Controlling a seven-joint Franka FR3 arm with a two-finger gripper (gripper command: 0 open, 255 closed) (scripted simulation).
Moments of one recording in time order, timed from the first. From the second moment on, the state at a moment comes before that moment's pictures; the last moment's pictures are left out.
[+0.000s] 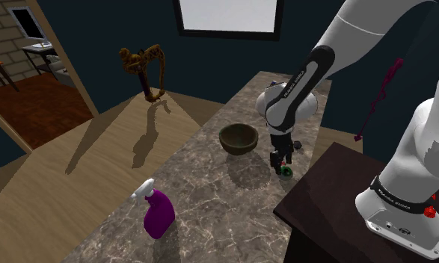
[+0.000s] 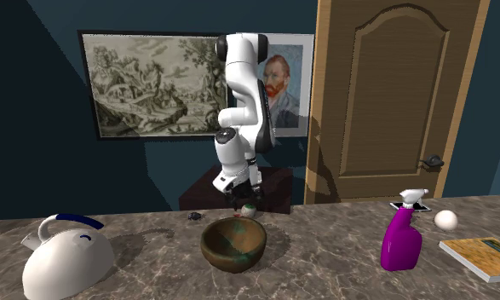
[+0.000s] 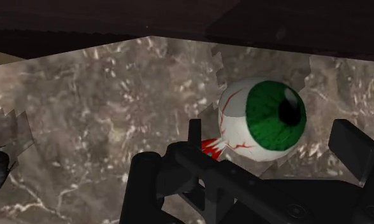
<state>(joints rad) 0.23 0.13 -0.06 -2.66 0.30 2.43 -0.21</state>
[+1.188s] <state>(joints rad) 0.24 0.18 -0.04 -2.67 0.34 2.50 -0.23</state>
